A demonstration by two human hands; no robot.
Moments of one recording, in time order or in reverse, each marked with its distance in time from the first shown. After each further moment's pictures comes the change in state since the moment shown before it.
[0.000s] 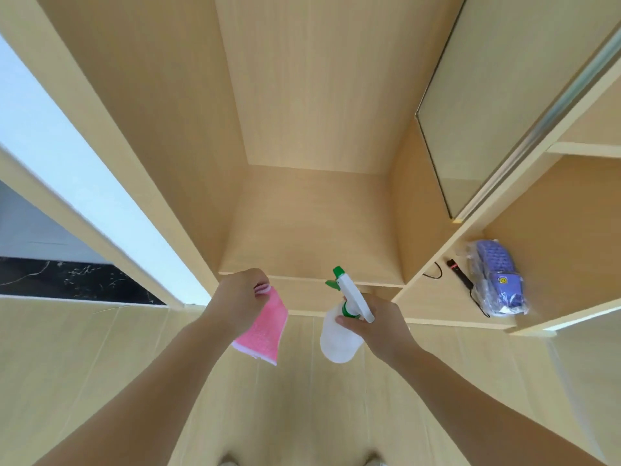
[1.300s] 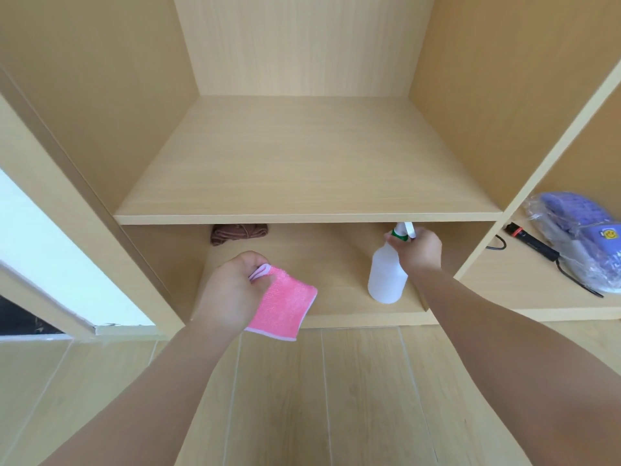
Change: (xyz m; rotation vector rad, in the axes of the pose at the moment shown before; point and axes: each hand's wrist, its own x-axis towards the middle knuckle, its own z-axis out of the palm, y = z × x) left_hand 0.156 -0.210 0.309 -0.278 0.177 0.061; right_hand 0.330 0.318 0.072 0.100 0.619 -0.024
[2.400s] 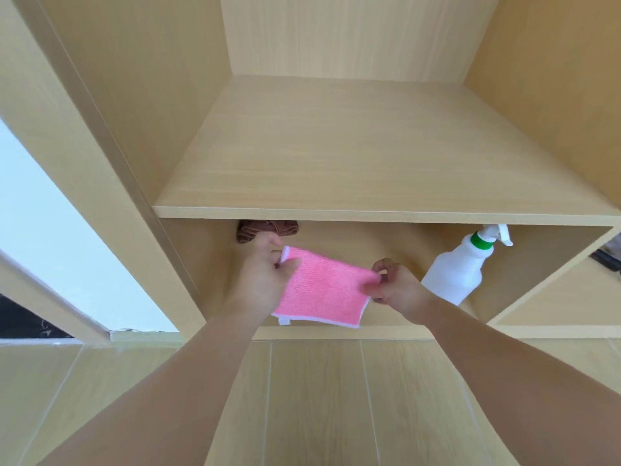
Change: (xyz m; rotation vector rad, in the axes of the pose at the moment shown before) left_hand 0.084 -0.086 0.006 -0.311 0.003 0.023; right_hand -0.042 0.015 0.119 -0.011 -0.604 0.084
